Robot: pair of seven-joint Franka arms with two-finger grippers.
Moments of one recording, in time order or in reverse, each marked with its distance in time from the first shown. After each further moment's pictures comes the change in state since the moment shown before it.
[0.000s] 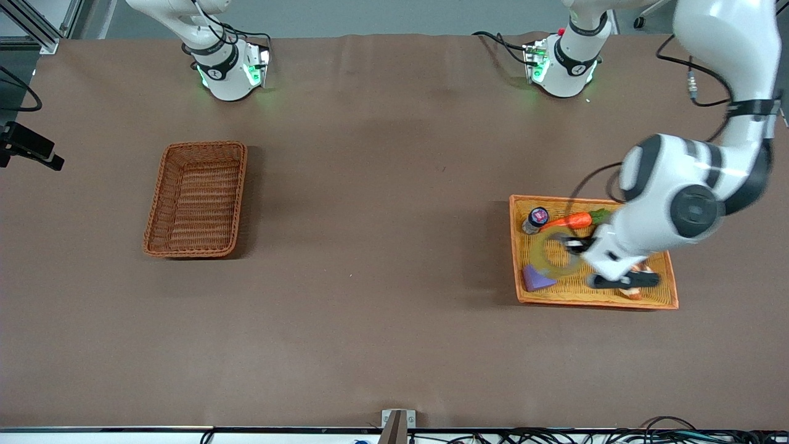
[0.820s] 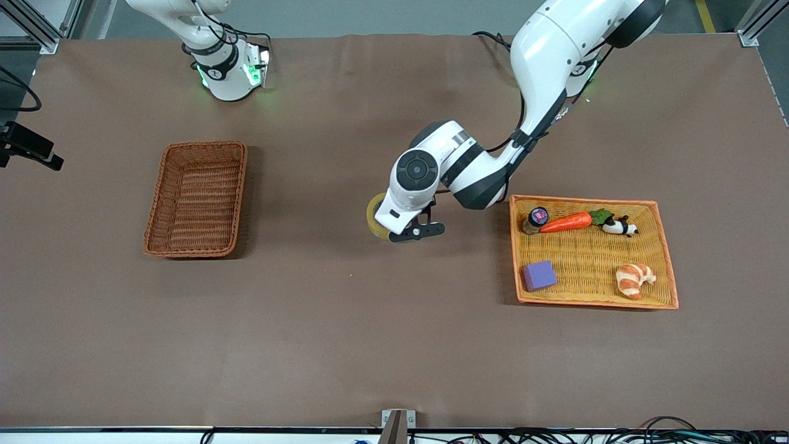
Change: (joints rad) left arm -0.495 0.341 -0.023 0.217 0.001 0.128 -0.579; right arm 0.000 0.000 0.001 -0.002 0.001 0.000 -0.002
